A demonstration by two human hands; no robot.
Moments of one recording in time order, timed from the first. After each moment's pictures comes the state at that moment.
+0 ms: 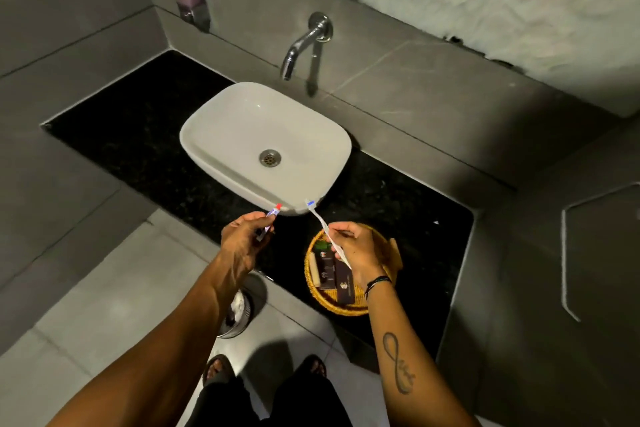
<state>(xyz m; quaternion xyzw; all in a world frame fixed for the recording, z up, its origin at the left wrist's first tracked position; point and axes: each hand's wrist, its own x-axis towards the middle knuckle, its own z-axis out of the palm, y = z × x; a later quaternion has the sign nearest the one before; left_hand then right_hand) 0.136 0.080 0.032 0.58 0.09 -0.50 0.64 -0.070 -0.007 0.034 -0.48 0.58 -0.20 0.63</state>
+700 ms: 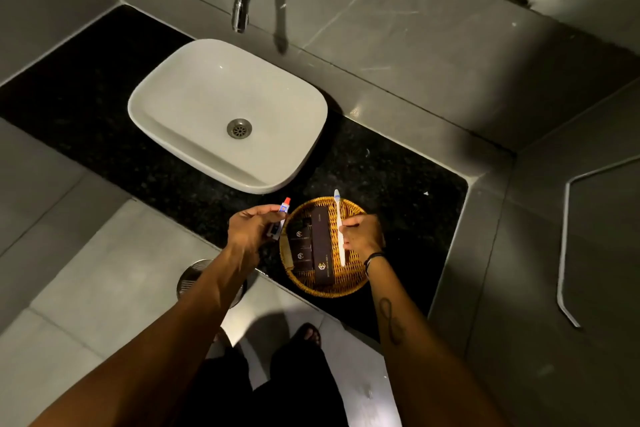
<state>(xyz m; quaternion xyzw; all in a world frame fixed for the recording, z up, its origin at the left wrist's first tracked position) 0.062 0.045 -0.003 0.66 0.00 -0.51 0.55 -0.130 -0.060 -0.032 -0.50 0.70 -0.08 0.50</state>
